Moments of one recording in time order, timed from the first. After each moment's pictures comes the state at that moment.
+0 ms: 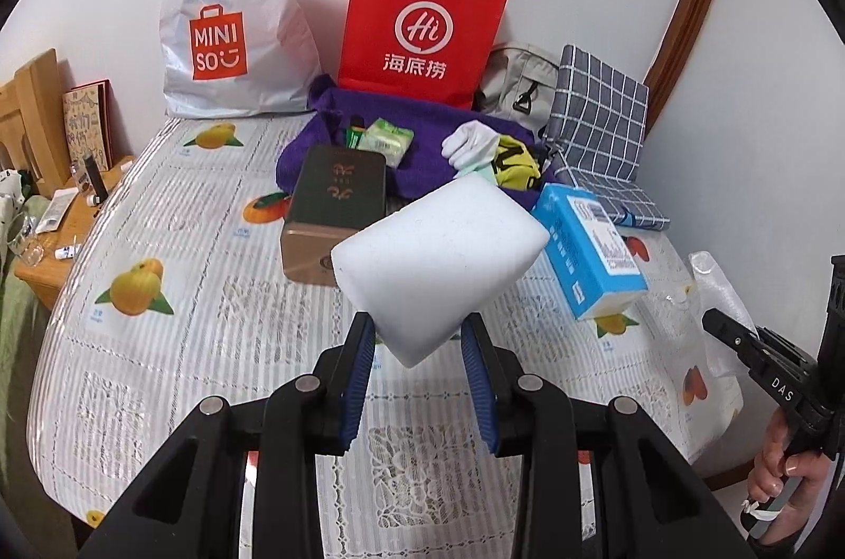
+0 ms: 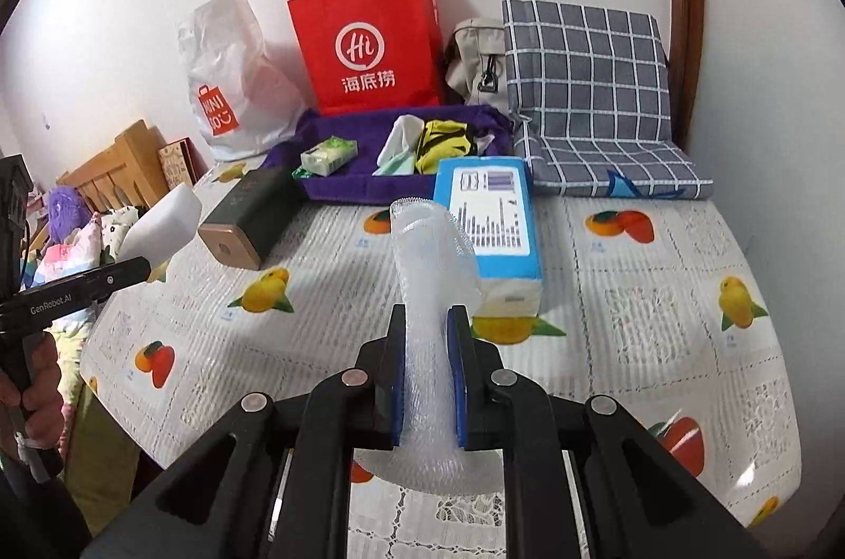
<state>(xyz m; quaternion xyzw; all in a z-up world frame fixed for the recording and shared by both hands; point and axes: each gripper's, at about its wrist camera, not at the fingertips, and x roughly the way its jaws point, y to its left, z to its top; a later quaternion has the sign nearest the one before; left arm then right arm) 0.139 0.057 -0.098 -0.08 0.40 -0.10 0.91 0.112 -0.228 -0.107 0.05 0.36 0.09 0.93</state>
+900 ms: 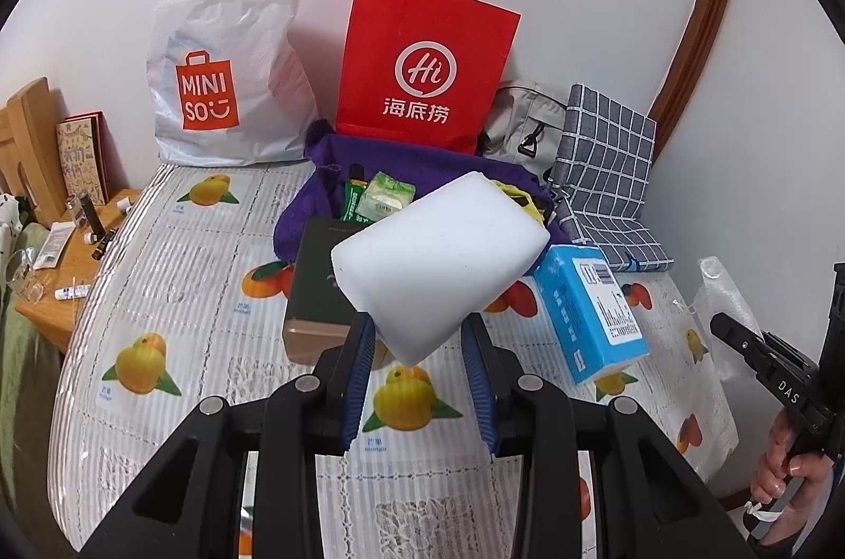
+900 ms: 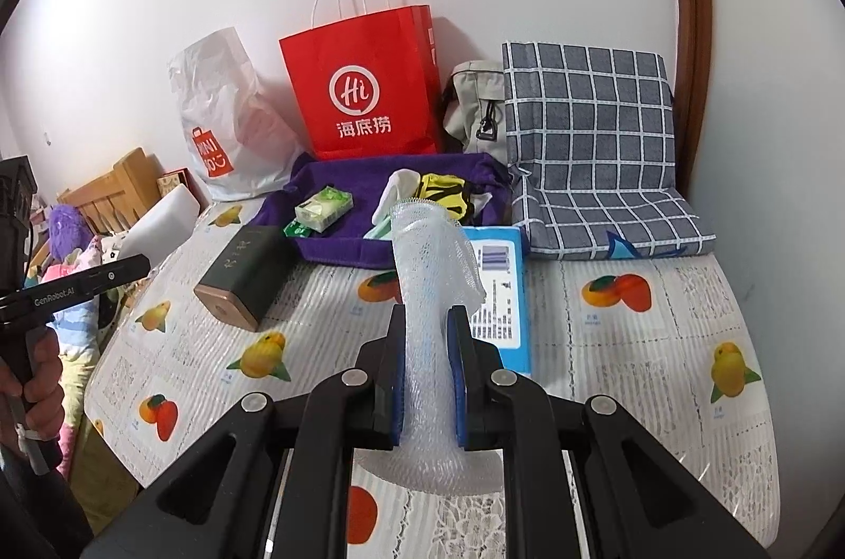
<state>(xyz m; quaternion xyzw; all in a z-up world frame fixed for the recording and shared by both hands) 0.190 0.058 -0.064 -0.08 0.38 -0.09 0.92 0.157 -0.236 -0.073 0.06 0.34 0.09 0.93</state>
